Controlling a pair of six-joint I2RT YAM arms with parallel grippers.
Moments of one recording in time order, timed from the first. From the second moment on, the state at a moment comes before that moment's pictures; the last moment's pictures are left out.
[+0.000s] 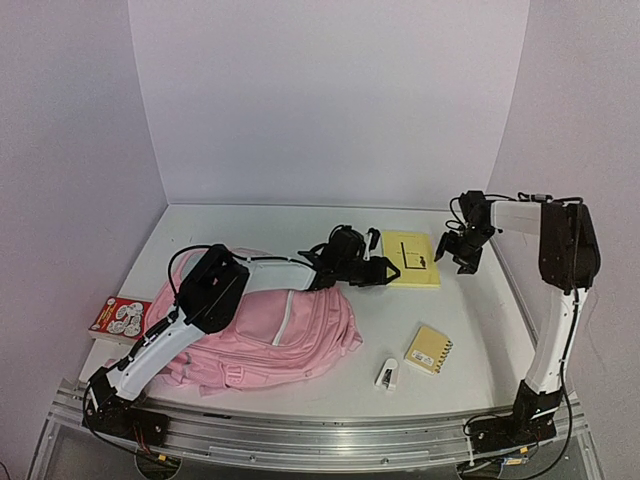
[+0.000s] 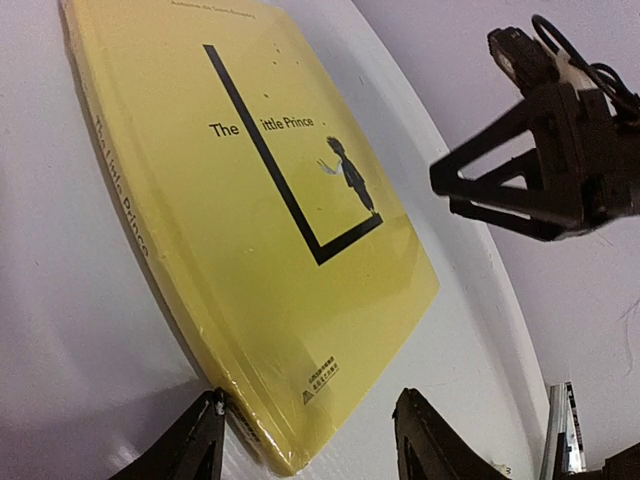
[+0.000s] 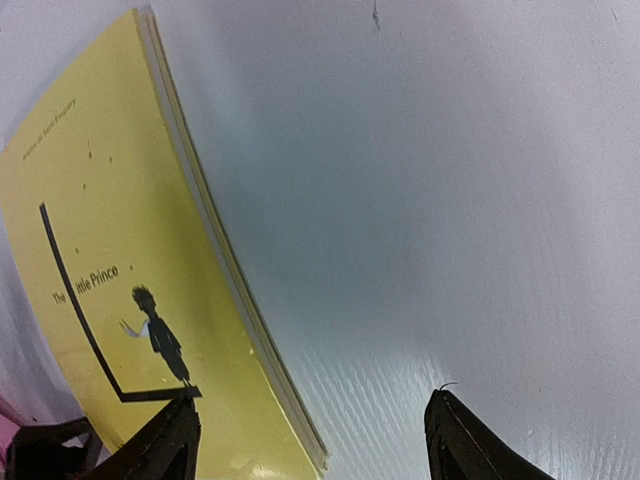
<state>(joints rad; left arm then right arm) -0.88 2.77 2.25 0.08 0.34 -0.70 0.11 2.05 1.50 -0.68 -0.08 0.55</state>
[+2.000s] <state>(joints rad) -0.84 2.81 2.30 0.10 0.21 -0.91 0.20 2.15 1.50 -0.28 -0.81 0.50</state>
